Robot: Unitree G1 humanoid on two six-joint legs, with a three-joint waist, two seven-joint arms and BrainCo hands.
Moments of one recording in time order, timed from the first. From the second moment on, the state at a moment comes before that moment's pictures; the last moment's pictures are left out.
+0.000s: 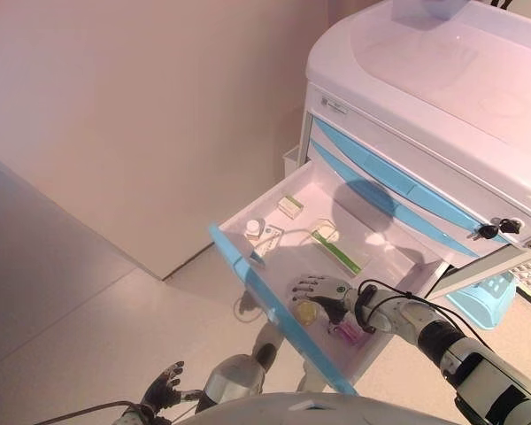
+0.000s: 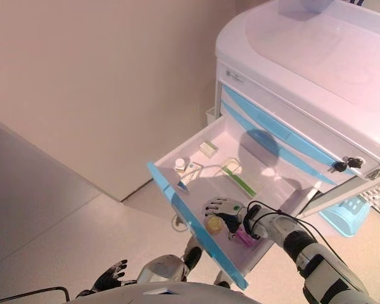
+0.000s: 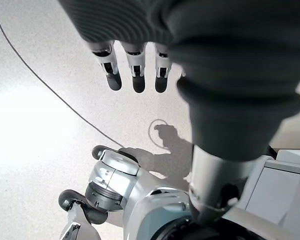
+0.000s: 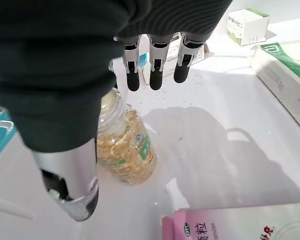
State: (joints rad) left arm 0.17 0.29 -0.09 1.15 -0.04 -0.36 -0.16; right arm -0.35 -0.53 0.69 0.70 -1.08 -0.54 -0.06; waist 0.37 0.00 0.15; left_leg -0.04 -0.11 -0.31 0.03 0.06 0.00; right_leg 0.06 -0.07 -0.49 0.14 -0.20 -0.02
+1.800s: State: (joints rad) left arm 0.18 0.29 -0.09 1.13 -0.04 -0.35 -0.16; right arm -0.33 -0.75 0.39 0.25 -0.74 -0.43 -0.12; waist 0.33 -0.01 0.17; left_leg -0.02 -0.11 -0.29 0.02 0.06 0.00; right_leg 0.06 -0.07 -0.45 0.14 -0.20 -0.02
